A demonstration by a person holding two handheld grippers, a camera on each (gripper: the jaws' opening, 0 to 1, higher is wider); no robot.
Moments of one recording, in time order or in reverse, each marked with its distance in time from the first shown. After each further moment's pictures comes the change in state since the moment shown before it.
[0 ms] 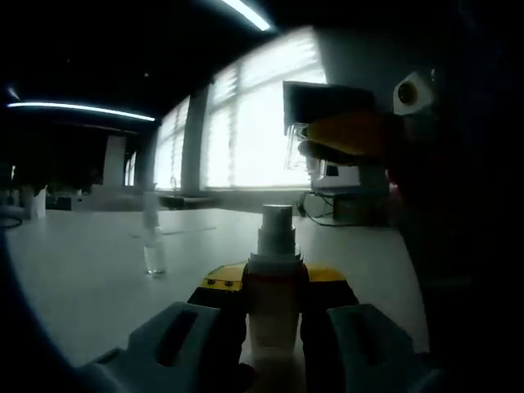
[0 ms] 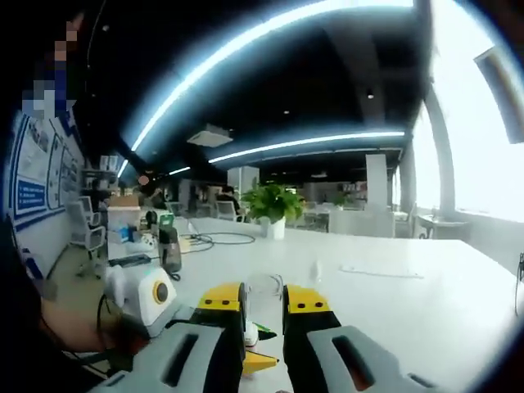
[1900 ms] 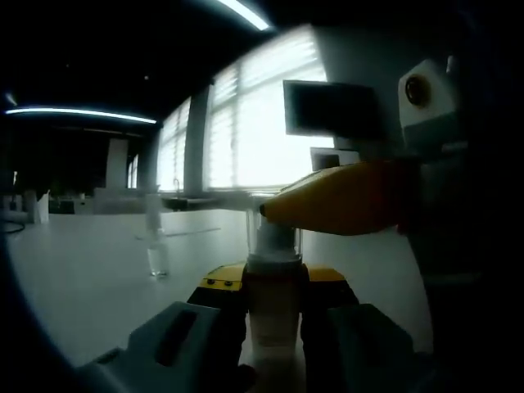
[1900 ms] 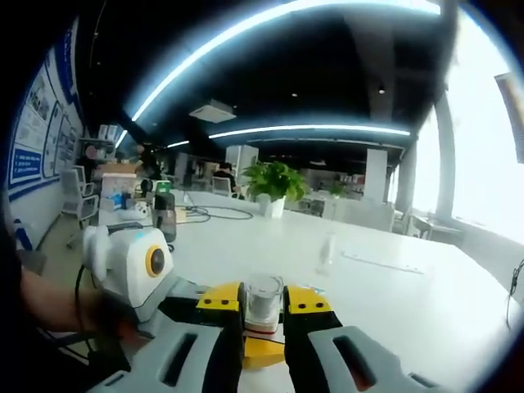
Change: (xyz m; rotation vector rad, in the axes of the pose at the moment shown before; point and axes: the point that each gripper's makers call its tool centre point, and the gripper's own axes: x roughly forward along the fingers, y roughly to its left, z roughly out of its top) left arm 0.000 0.003 0.000 0.023 0.002 0.013; right arm 0.021 0.020 -0.040 -0.120 0.096 -0.040
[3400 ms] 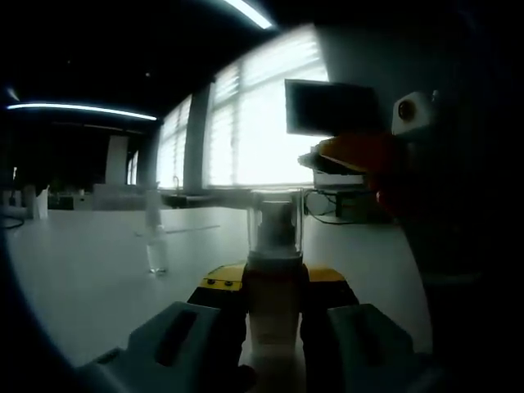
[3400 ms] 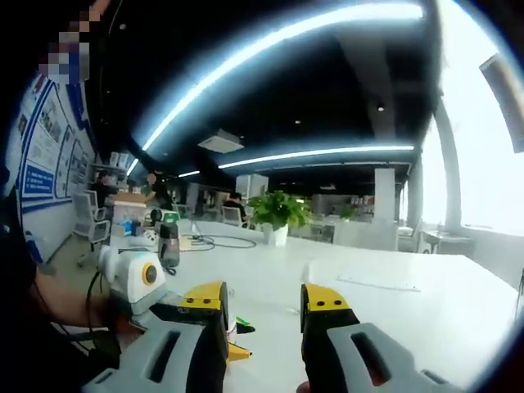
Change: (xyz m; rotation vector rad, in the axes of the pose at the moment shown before) left arm 0.001 -0.001 -0.002 -0.018 0.008 -0.004; right arm -0.031 -0.053 0.021 0.038 -0.163 0.075
